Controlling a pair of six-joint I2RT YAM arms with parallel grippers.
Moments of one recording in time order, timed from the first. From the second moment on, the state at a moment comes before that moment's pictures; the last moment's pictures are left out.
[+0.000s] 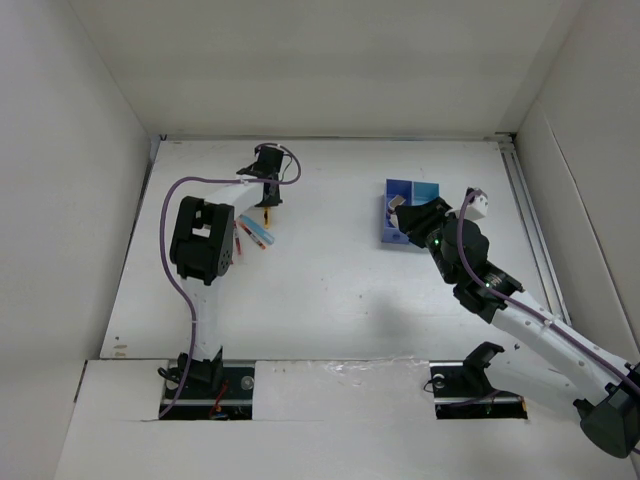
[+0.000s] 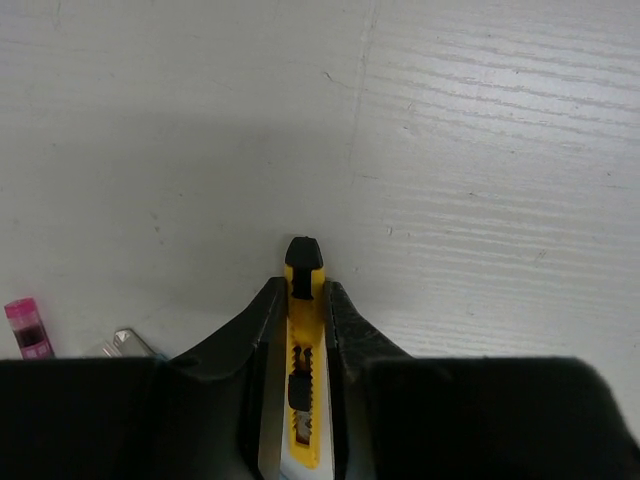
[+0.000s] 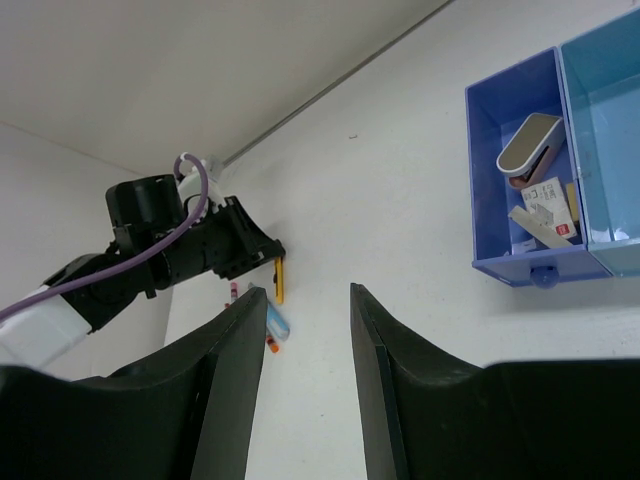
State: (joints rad) left arm -0.29 2.14 1.57 -0.40 -0.29 -0.29; right arm 0.65 0.90 0.71 0.04 0.46 0.87
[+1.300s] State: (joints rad) left arm -0.61 2.23 1.69 0.26 0.39 -0.75; right arm 0.65 0.82 0.70 0.06 0.53 0.89
